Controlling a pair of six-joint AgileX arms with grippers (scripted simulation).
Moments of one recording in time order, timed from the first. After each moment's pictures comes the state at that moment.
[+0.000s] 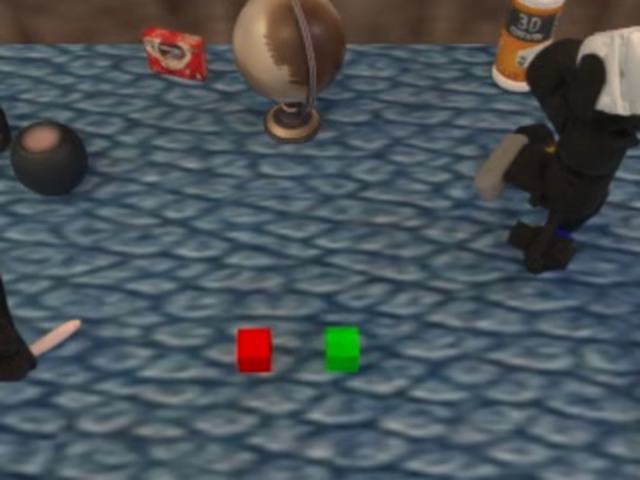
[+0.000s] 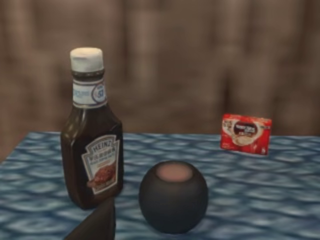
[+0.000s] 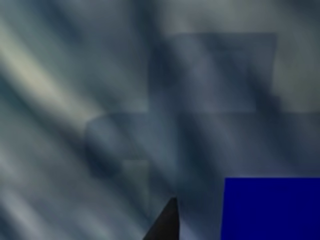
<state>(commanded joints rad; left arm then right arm) 0.02 0.00 0.00 0.00 0.00 0.00 0.22 2.29 1.60 -0.89 0.00 -0.75</state>
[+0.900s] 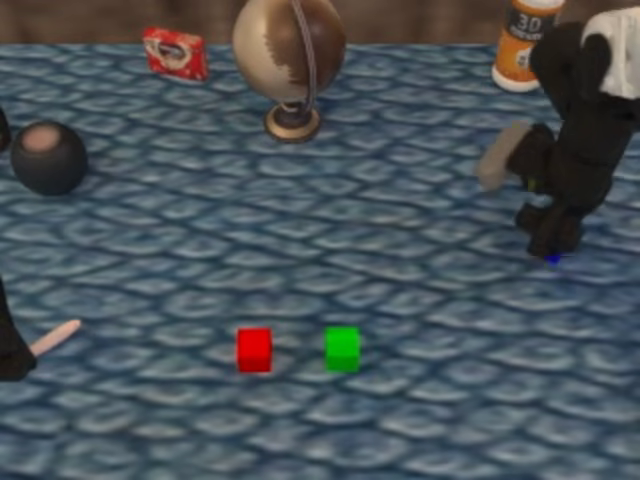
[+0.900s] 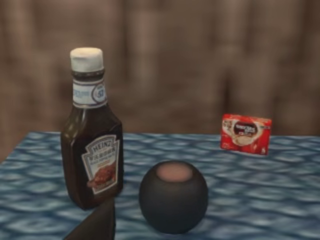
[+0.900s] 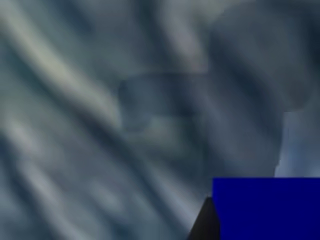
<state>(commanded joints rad) 0.02 0.00 0.00 0.00 0.00 0.00 0.21 2.24 1.65 -0.97 -0.01 -0.73</state>
